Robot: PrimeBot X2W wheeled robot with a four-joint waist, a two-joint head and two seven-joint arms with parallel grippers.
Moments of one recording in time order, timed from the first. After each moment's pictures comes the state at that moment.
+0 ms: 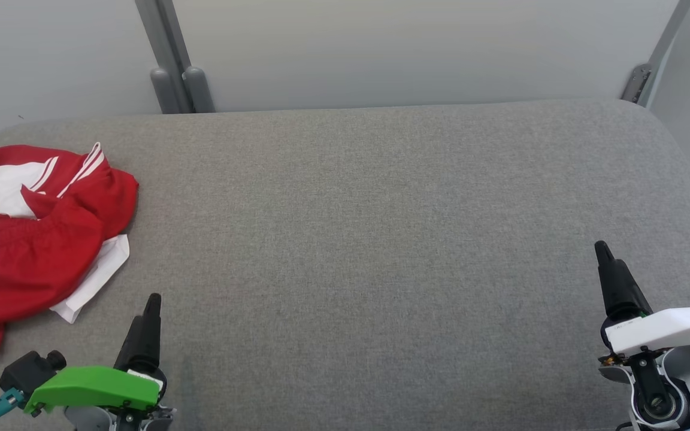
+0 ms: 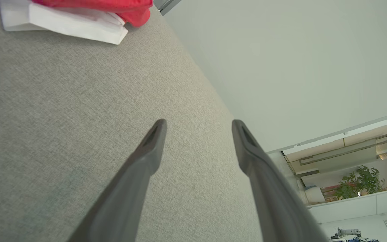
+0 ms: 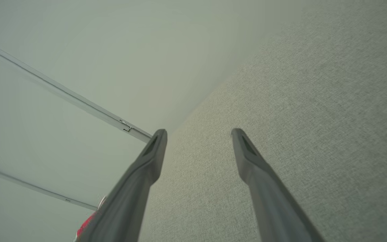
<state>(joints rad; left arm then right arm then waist) -0.02 0.11 -0.14 0.27 -1.24 -0.11 -0.08 0.01 -0.15 0.06 0.20 1.01 0.05 -0.07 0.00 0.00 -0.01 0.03</state>
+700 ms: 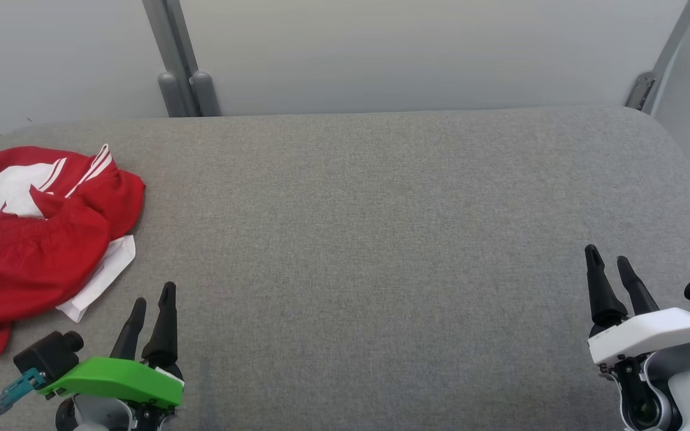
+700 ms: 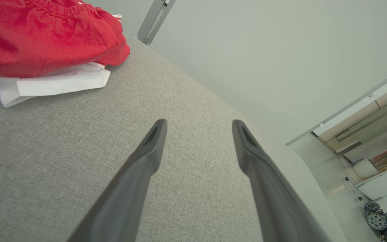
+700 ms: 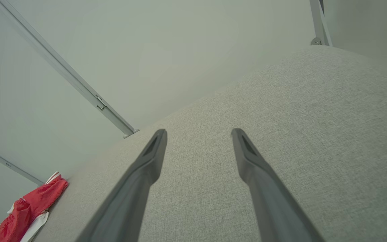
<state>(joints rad) -0.04 0.11 -0.16 0.24 -0.94 -0.10 -0.13 0.01 -0.17 0.11 0.20 0.72 0.00 -0.13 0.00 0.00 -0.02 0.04</state>
